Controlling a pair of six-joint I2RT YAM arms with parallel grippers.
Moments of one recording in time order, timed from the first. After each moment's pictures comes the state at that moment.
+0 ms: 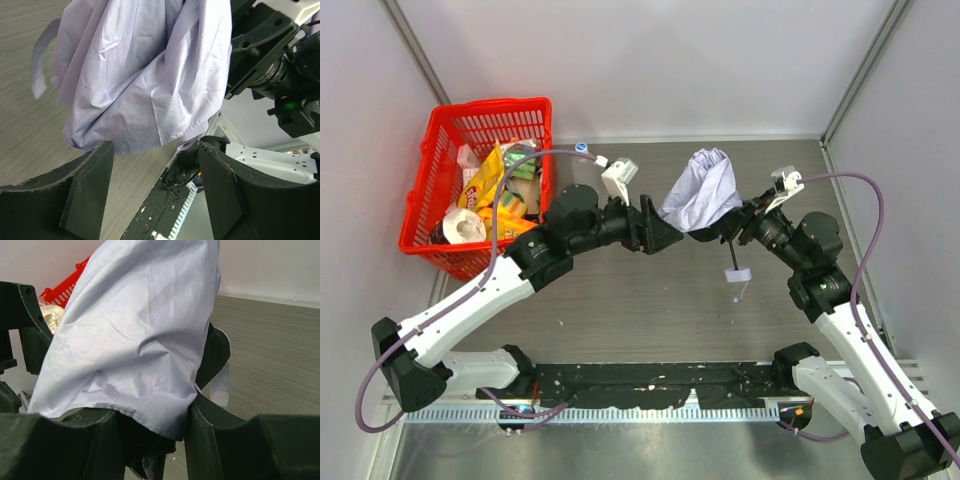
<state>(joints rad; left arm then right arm) -0.83 1.19 1.18 -0.18 0.24 -0.62 0.30 0.77 0.73 0.10 -0.40 0.37</state>
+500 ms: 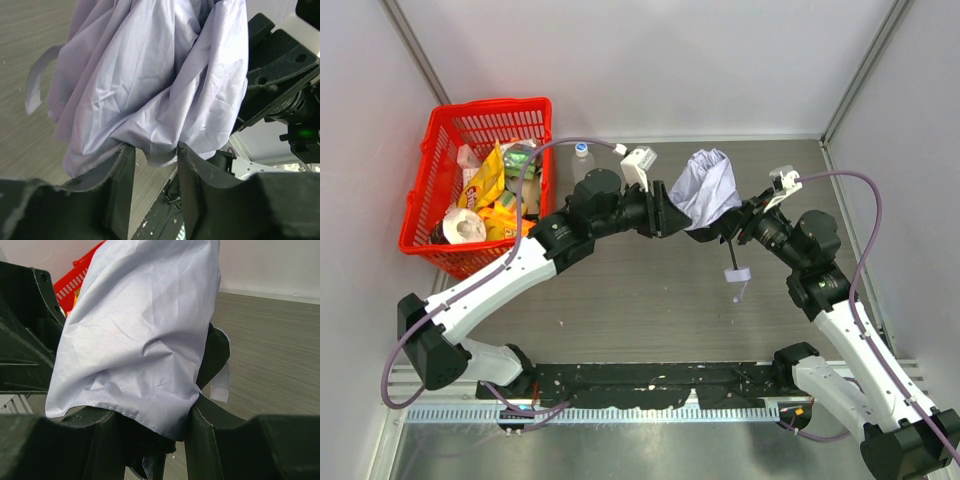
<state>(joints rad) -0.84 1.35 1.28 -0.17 0.23 -0.61 0.30 0.79 0.73 0.10 -0.41 0.37</state>
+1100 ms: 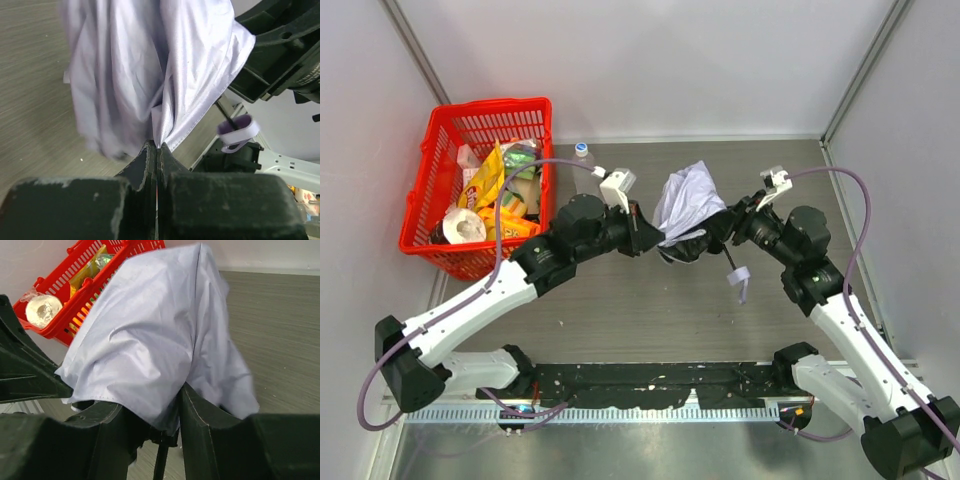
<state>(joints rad) -0.85 1.19 1.10 -0.20 0.11 -0.60 0.32 0.84 0.73 0.06 -0.39 0.40</state>
